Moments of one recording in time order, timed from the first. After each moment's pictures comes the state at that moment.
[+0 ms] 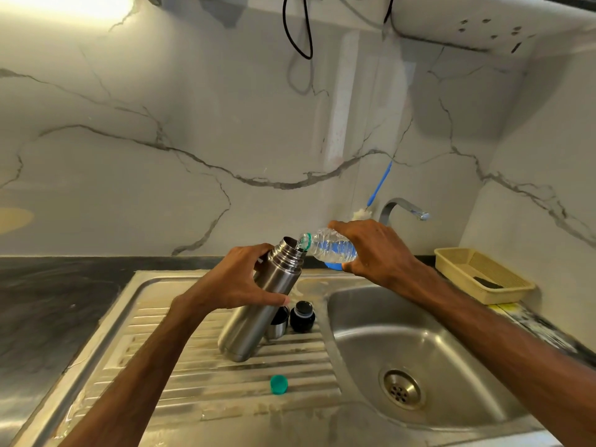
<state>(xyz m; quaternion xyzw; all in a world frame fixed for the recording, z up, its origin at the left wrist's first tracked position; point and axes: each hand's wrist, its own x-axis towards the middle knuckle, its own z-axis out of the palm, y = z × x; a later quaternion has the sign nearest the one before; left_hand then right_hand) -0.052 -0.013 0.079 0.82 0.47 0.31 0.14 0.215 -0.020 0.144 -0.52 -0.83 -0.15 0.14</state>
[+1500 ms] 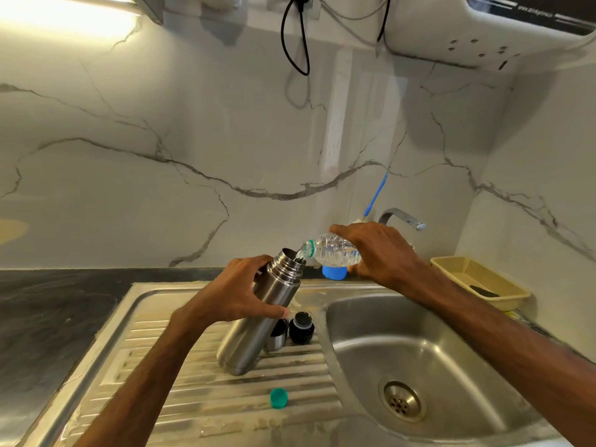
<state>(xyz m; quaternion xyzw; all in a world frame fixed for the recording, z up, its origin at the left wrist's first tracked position) -0.053 -0.011 0.078 0.82 0.47 0.30 0.14 0.216 -0.027 0.168 -0.52 -0.83 -0.18 0.09</state>
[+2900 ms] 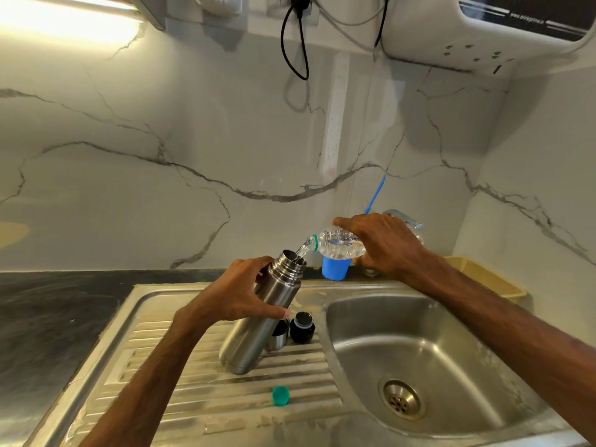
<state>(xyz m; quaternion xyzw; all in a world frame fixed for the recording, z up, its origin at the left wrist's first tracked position) -0.051 -0.017 0.083 0.82 0.47 0.29 0.15 0.224 -0.024 0.182 -0.54 -0.82 -0.18 0.07</state>
